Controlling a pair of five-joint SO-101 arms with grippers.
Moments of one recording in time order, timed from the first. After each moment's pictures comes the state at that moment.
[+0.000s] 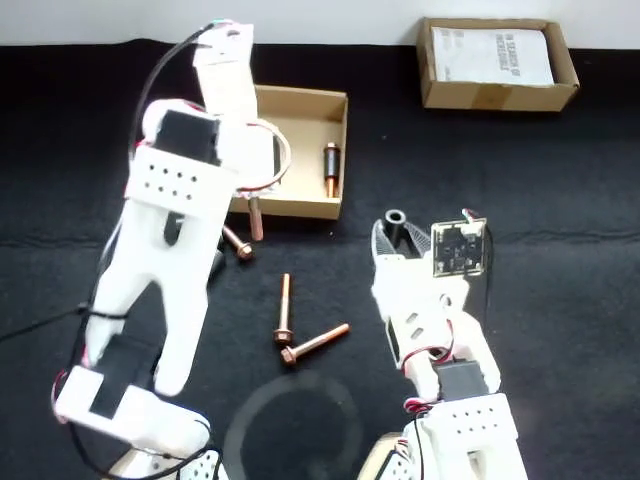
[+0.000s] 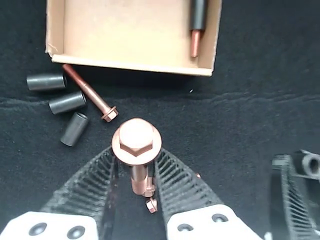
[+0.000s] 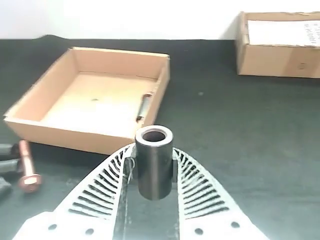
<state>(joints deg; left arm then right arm) 10.6 -0.2 -21.2 94.3 23.8 -16.9 -72.8 83.2 14.6 -5.6</state>
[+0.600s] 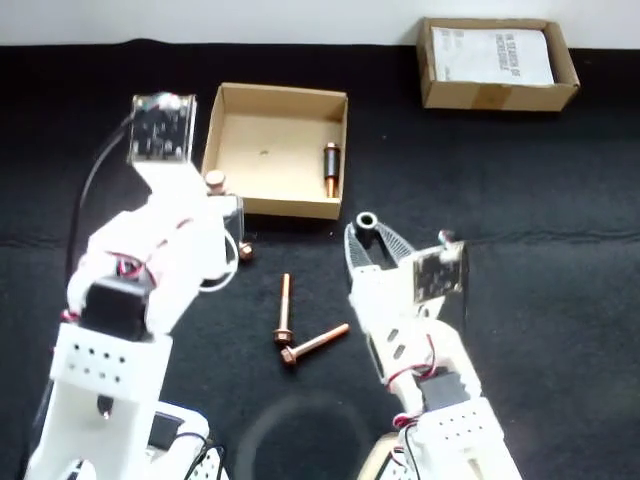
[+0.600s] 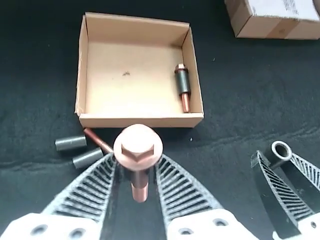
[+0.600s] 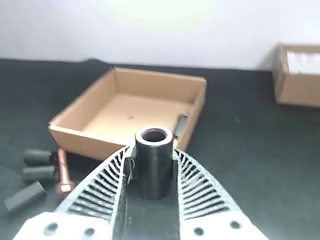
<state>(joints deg) 7.9 -51.5 34.3 60.4 13.9 -24.0 -72.8 94.7 -7.0 -6.0</state>
